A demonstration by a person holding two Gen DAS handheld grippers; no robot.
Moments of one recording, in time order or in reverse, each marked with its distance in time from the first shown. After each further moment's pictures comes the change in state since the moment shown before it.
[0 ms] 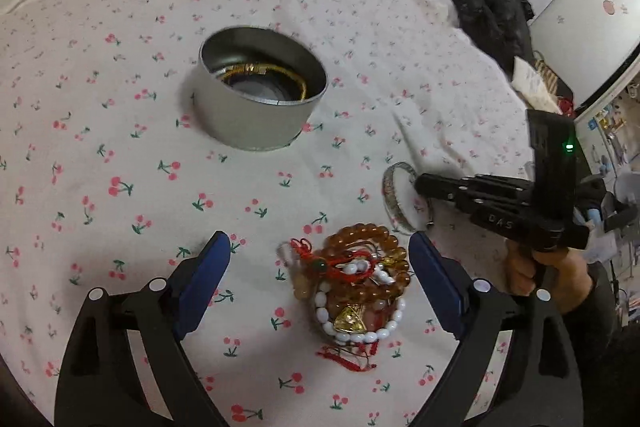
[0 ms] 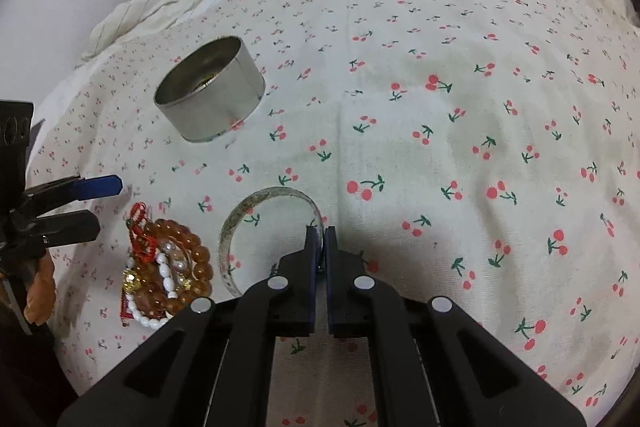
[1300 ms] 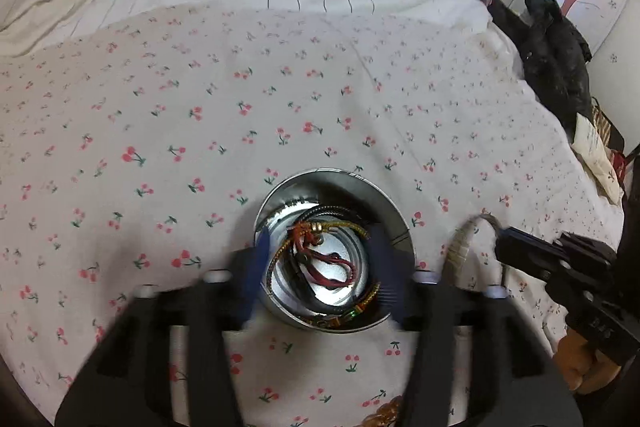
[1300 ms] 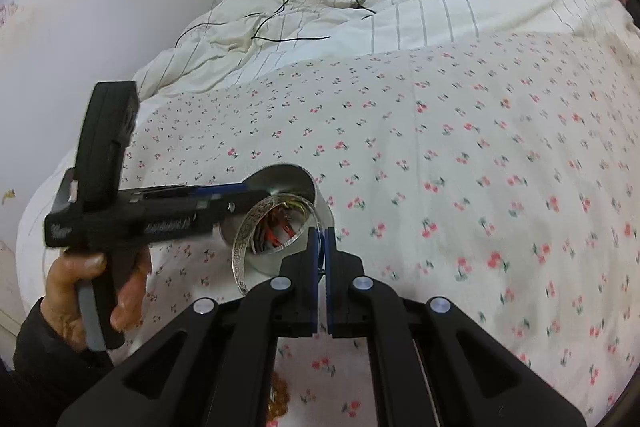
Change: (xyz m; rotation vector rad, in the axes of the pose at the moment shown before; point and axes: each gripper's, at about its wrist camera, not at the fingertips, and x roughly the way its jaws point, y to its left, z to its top) left arm 0.018 0.026 0.113 -0.077 -0.111 0.168; right arm -0.018 0.045 0.096 -0.091 -0.183 0.121
